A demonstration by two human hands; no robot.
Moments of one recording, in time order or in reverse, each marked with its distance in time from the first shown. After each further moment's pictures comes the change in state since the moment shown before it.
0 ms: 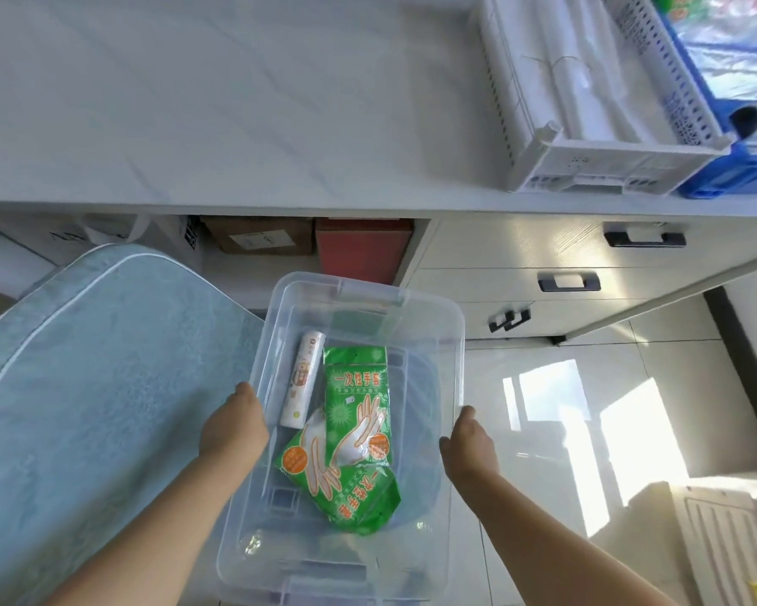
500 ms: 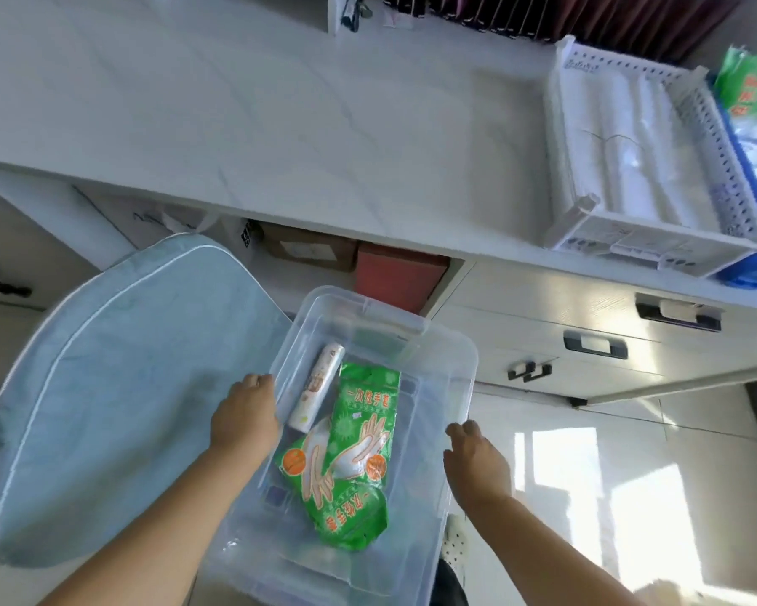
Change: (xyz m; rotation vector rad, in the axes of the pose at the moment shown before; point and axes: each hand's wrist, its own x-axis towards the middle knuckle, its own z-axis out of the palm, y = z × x) left_hand -0.033 0.005 -0.026 -0.002 0.128 0.028; right_hand 0.005 -0.013 -0.044 -0.360 0.017 -0.400
